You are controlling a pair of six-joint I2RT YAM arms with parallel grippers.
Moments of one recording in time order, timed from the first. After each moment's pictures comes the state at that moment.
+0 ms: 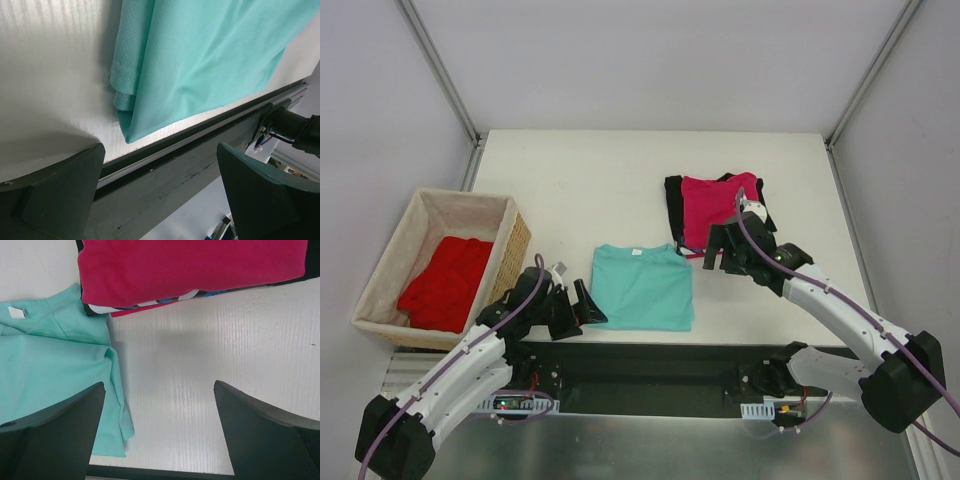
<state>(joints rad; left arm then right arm) -0.46 0.62 0.24 -0.53 0.42 -0.89 0.61 1.10 0.83 -0.63 0.29 0.57</state>
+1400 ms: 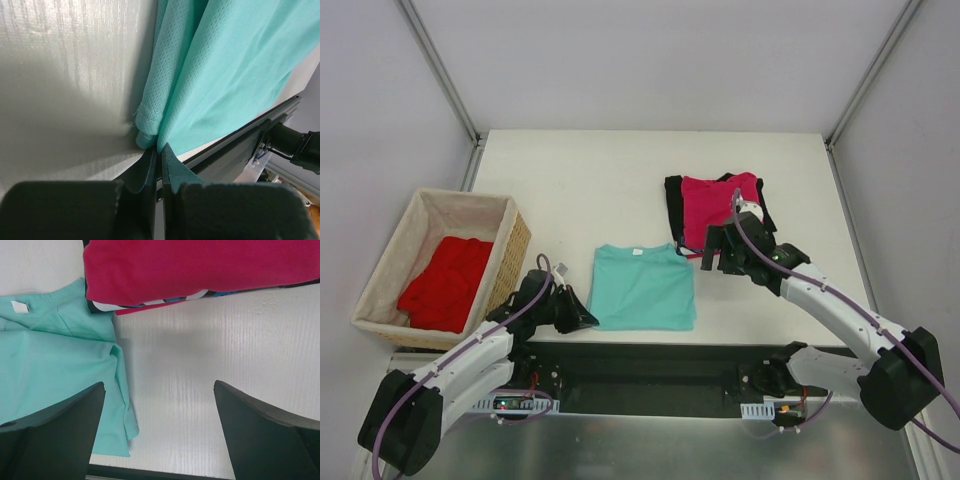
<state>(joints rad) -0.43 0.77 0.12 -0.20 0.44 -0.93 0.61 1.11 0.81 -0.60 0.26 0.56</state>
